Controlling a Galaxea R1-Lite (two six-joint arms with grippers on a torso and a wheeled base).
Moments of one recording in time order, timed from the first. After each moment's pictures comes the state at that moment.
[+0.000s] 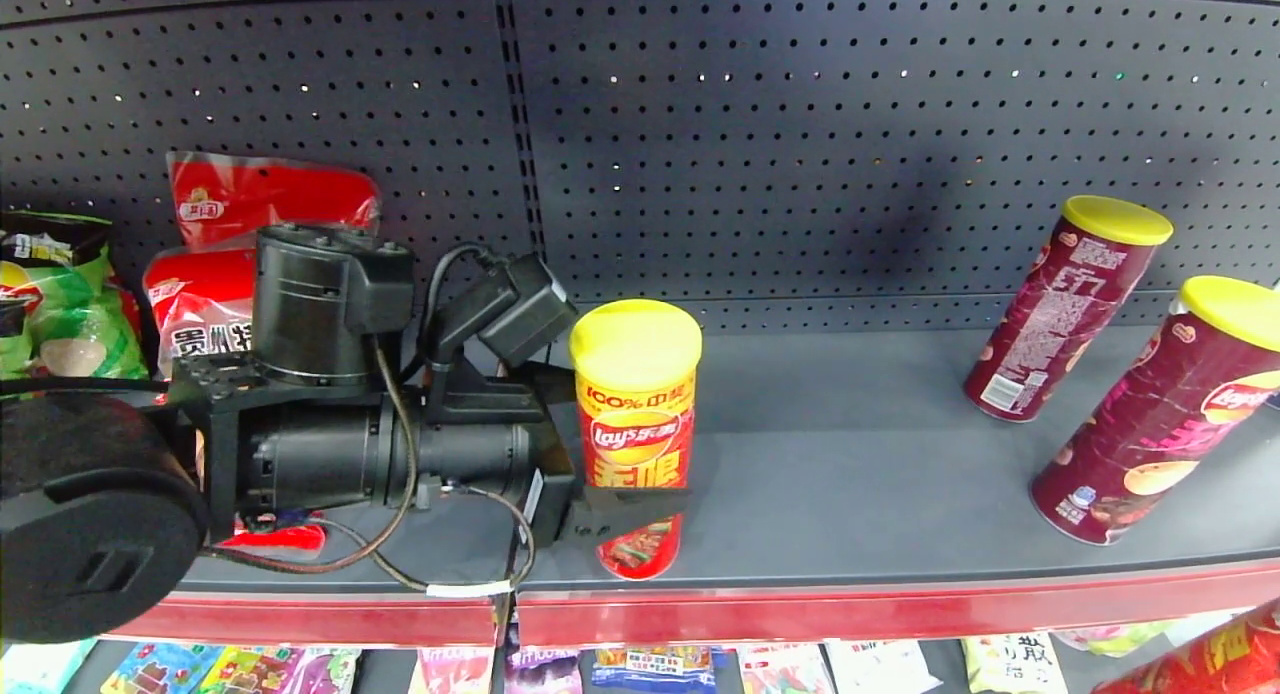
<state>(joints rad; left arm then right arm) -0.63 1.63 -0.84 -0.40 -0.50 0.19 0.15 0.42 -0.33 0.09 0.15 -0.12</state>
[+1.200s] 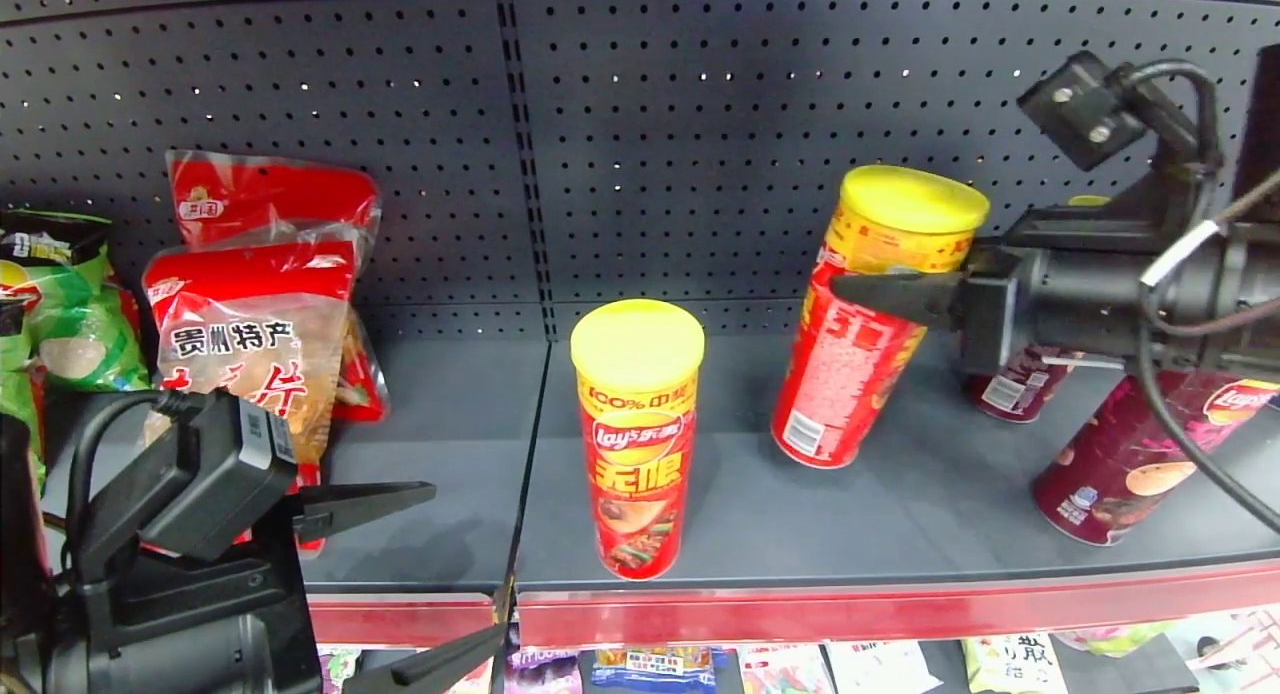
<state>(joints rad) -0.58 1.18 -0.41 -0.39 -0.31 0.12 0.52 1.46 -1.07 -0.16 0.21 -0.14</state>
